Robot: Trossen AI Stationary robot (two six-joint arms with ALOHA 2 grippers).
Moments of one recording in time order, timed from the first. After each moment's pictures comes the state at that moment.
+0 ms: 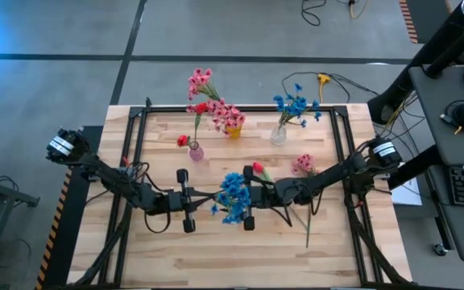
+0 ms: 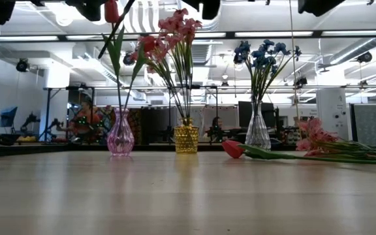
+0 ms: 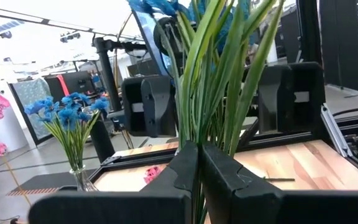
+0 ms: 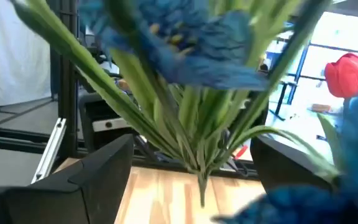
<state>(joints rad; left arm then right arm) -0.54 1.37 0.48 1.06 -0.68 0.32 0.29 1.75 0.98 0.88 0.26 -0.18</state>
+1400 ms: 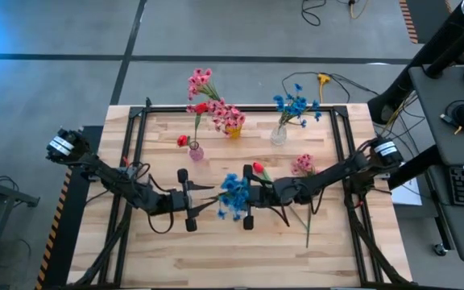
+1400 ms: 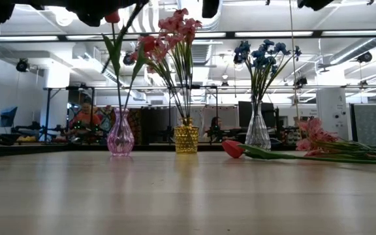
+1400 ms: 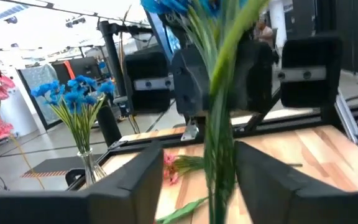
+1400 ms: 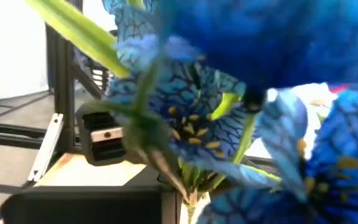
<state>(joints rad) -0.54 1.37 0.49 0.98 -0.73 0.28 0.29 1.73 1.01 0.80 0.28 -0.17</state>
